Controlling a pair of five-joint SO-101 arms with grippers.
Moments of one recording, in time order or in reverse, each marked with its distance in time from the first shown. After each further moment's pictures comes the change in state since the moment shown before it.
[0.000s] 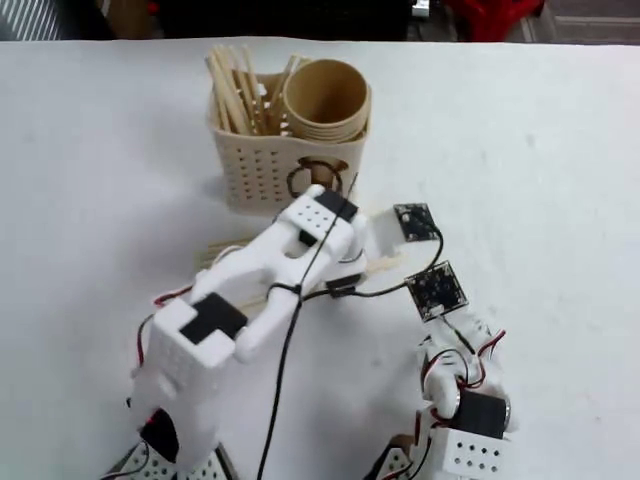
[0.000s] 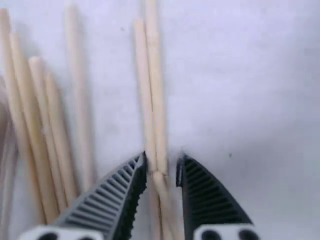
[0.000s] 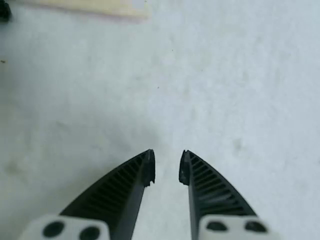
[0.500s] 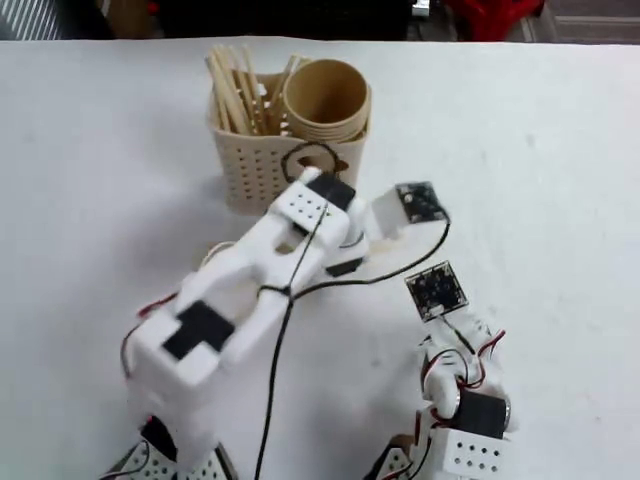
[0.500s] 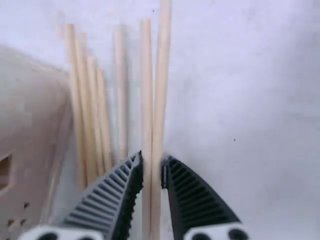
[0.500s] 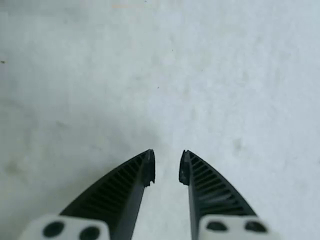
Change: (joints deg) left arm -0.2 -9.8 -2.6 6.3 1.0; right arm 0.0 0.0 0.0 0.0 0.0
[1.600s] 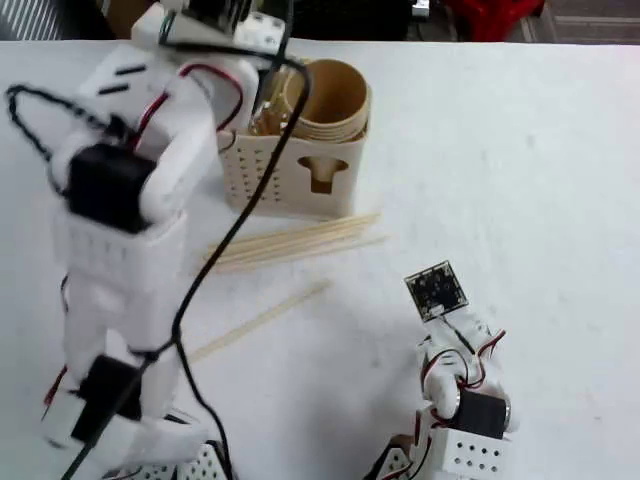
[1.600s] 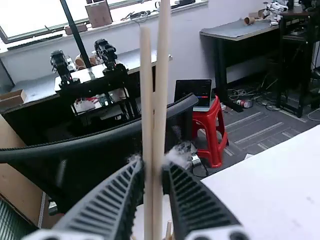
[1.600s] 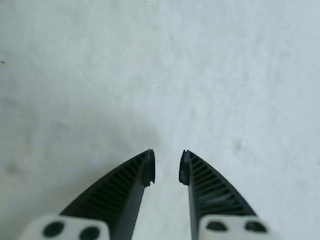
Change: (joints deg) left arm -15.5 -24.4 -39.5 -11.3 26.2; right arm 0.0 0.0 0.0 0.0 0.0
